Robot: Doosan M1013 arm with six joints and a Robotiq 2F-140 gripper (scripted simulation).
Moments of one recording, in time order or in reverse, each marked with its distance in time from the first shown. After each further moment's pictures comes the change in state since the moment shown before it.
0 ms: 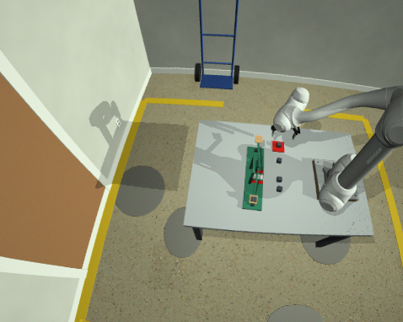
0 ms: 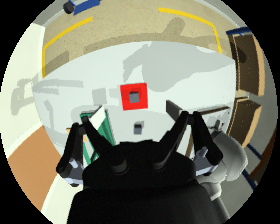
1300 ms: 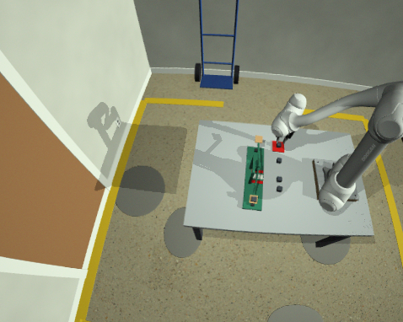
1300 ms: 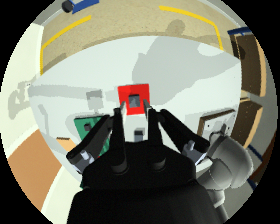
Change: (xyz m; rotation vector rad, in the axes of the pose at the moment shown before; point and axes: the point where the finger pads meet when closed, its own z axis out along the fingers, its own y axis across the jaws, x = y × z) arm 0.000 0.000 0.047 0.000 0.000 0.000
